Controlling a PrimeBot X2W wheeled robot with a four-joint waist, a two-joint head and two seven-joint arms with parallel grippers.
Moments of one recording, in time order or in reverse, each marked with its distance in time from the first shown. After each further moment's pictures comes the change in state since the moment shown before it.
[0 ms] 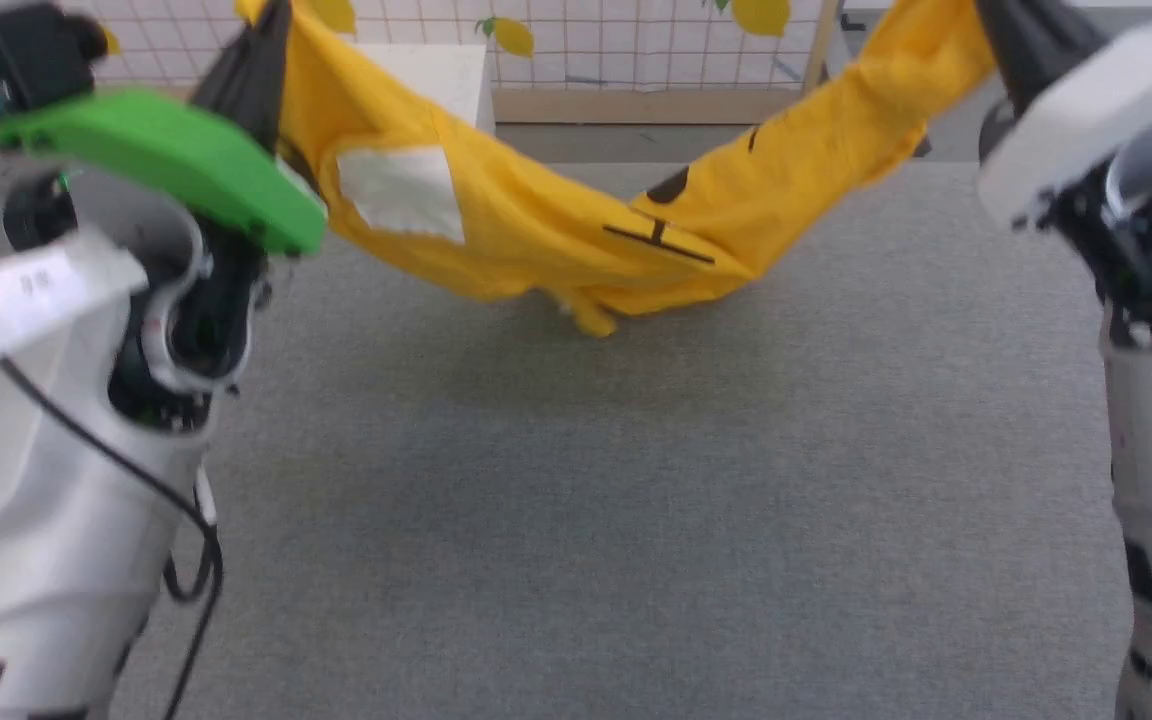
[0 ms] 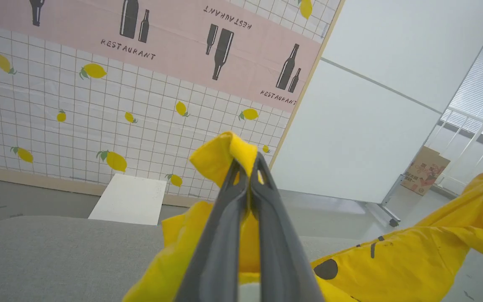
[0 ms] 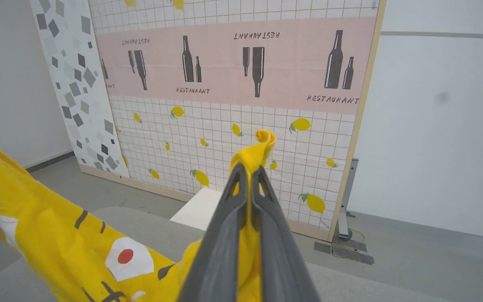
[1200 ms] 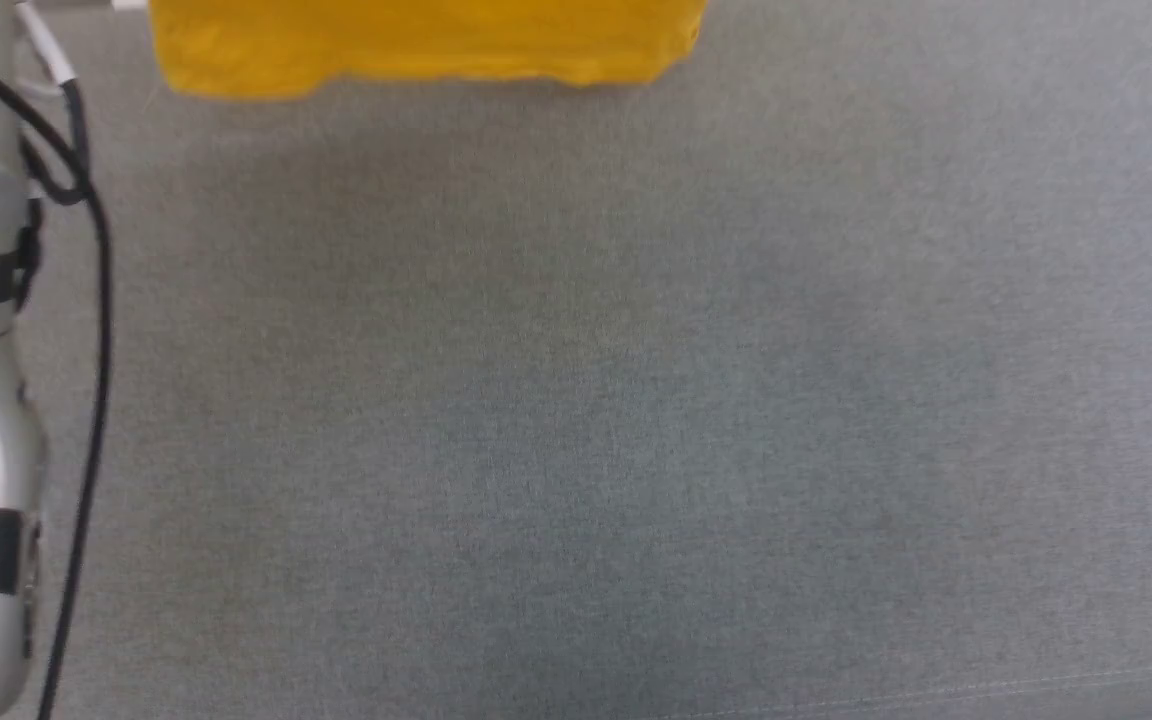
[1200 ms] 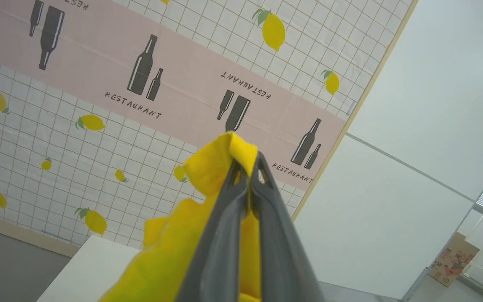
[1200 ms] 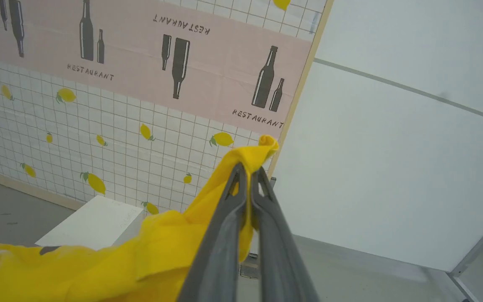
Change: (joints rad) left arm -0.699 -0.090 0.068 0.444 0.082 0.069 -0.103; right arm -0.726 0.045 -0.009 0.672 -0.342 0.000 -0.237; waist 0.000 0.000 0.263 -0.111
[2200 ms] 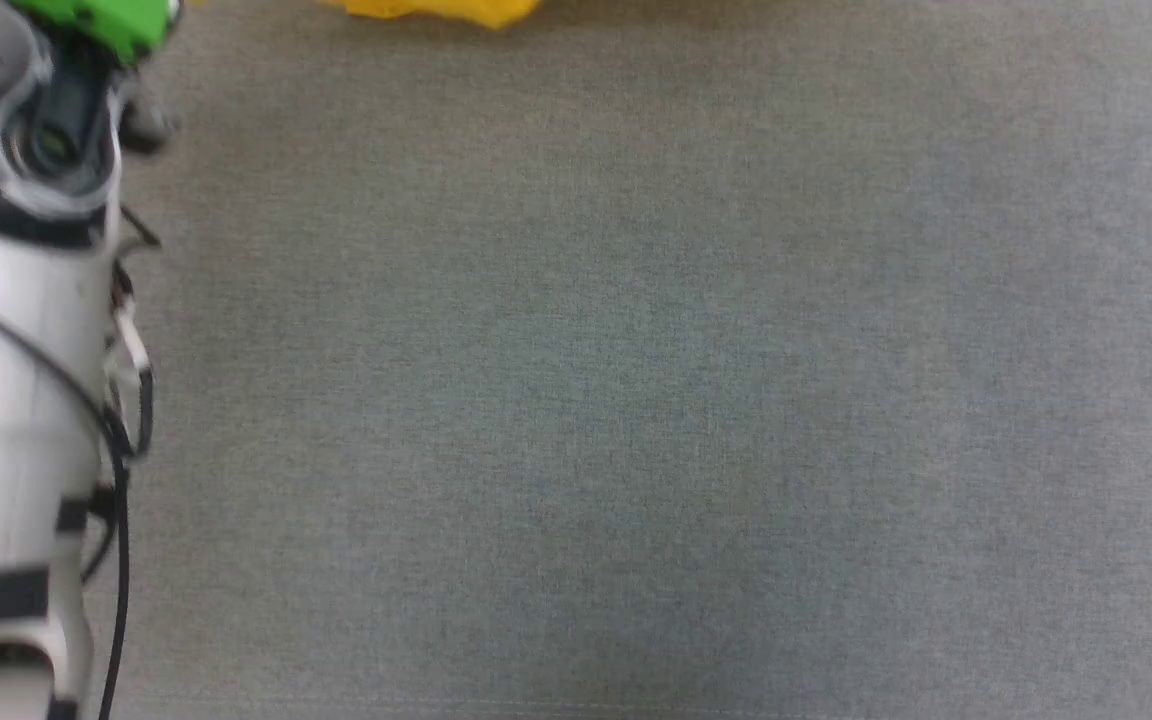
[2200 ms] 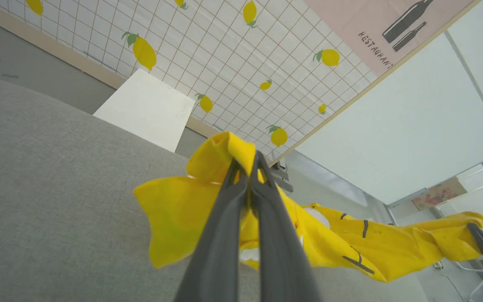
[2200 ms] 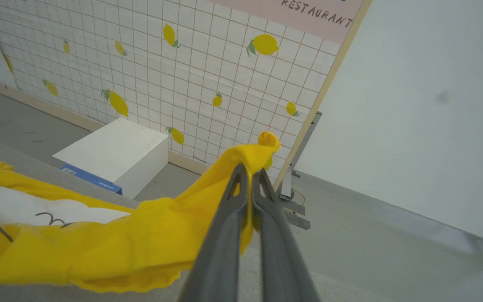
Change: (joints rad) left arm 0.421 0.044 0.068 -0.070 -0.263 -0.210 0.106; right arm 0.187 -0.179 0.160 0.100 0.124 0.000 -0.222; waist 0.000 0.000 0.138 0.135
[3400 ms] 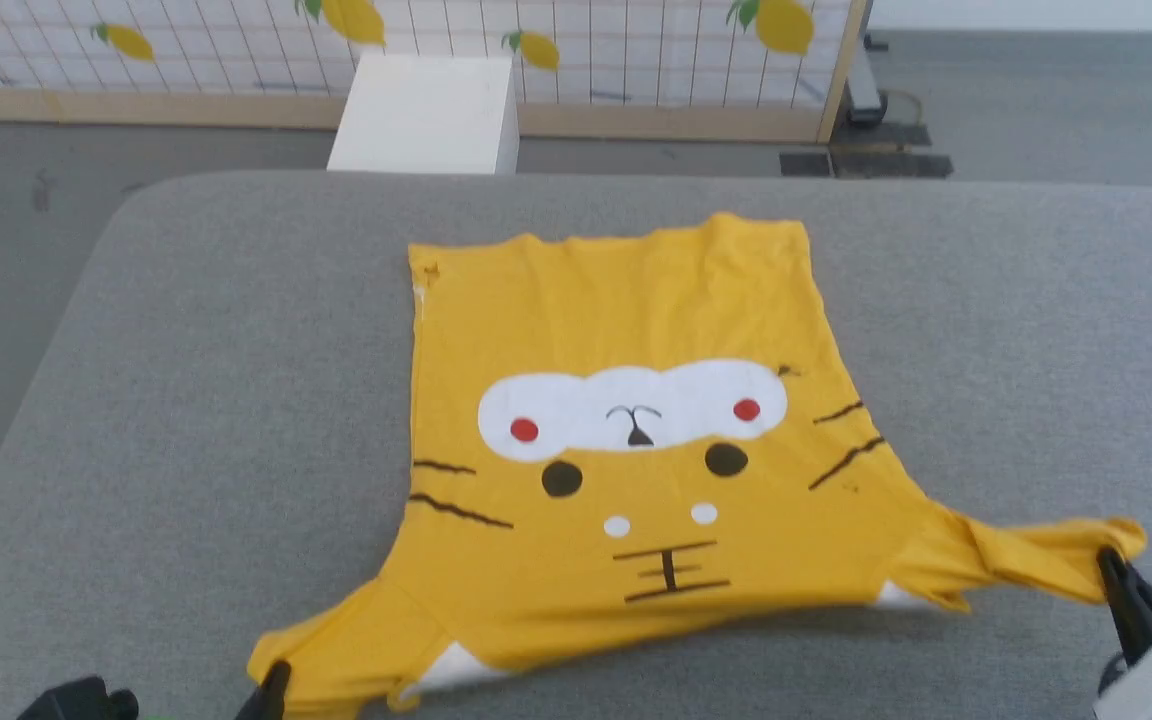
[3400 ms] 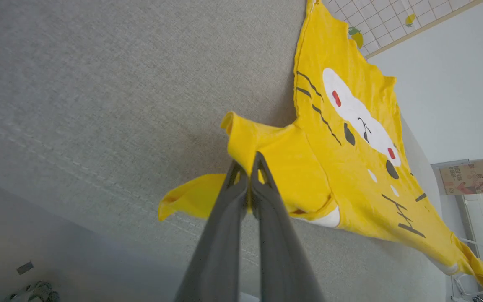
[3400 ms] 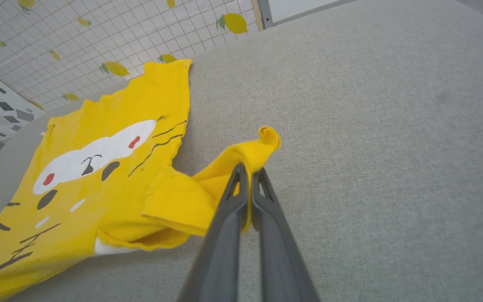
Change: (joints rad) left arm 1.293 0.033 0.026 -0.587 -0.084 0.194 -0.085; right arm 1.442 0.227 -0.509 -0.977 0.291 0.000 0.407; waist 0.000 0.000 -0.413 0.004
